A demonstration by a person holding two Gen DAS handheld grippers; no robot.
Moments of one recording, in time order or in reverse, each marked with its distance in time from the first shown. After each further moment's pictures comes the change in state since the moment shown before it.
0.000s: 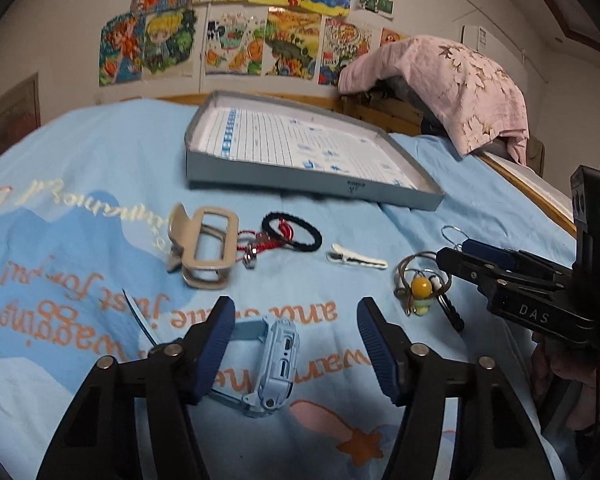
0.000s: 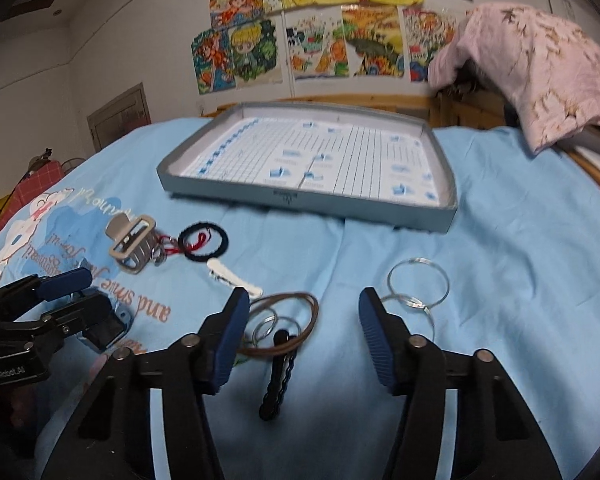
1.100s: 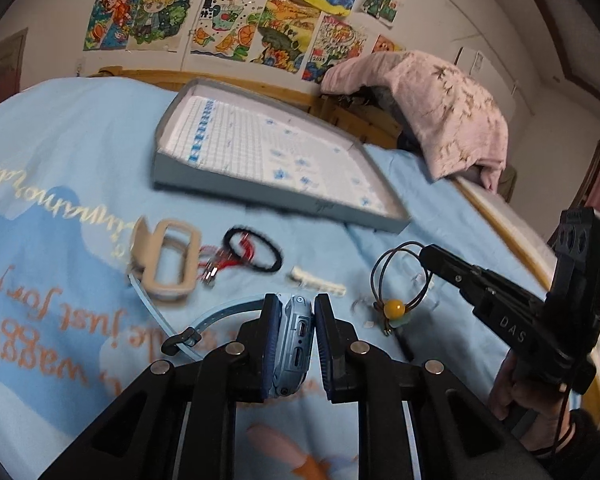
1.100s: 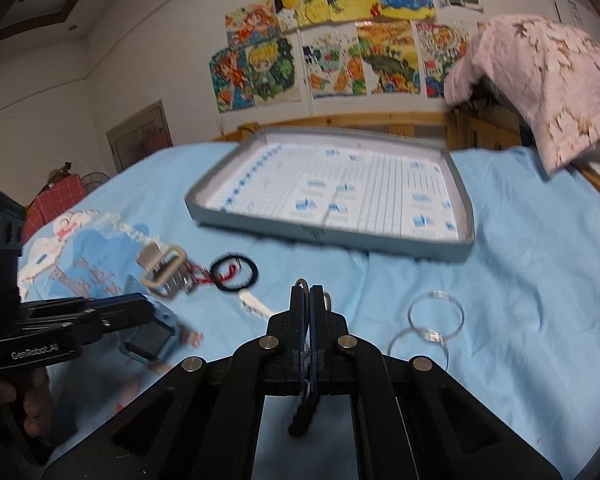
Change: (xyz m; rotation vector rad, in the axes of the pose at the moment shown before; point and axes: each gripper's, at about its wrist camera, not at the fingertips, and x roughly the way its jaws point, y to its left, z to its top) left arm 0.006 0.007 0.035 -0.122 0.037 -0.180; right arm -0.018 0.008 0.026 -0.002 -0.083 0.082
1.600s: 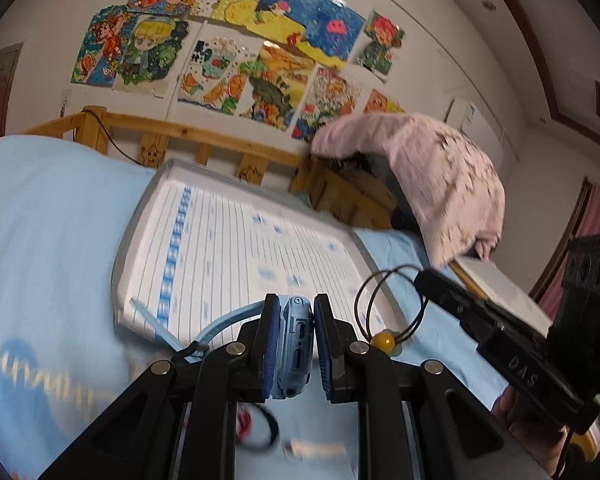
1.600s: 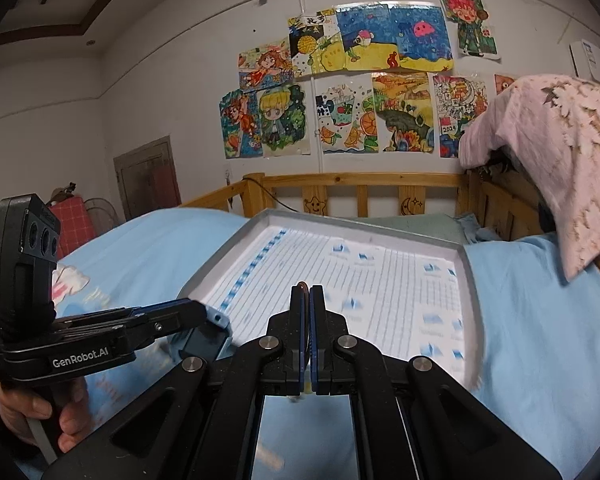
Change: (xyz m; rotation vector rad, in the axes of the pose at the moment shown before) left arm 0.049 0.015 0.107 -0.024 -0.194 -0.069; right arm 0.035 0.006 0.096 -0.054 -0.147 0.006
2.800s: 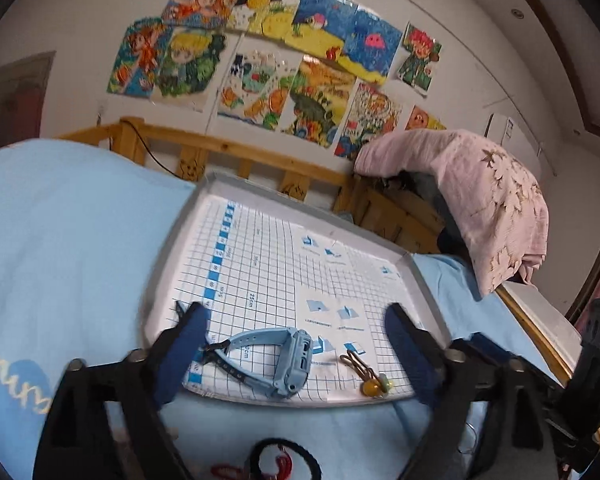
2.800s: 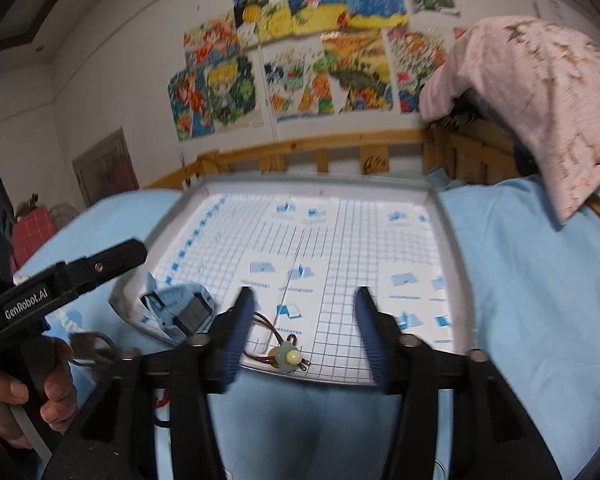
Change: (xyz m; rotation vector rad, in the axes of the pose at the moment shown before) left arm 0.012 0.005 -0.003 -0.020 -0.086 0.167; right arm 0.034 -0.036 -0.031 0.118 0.073 -0.118
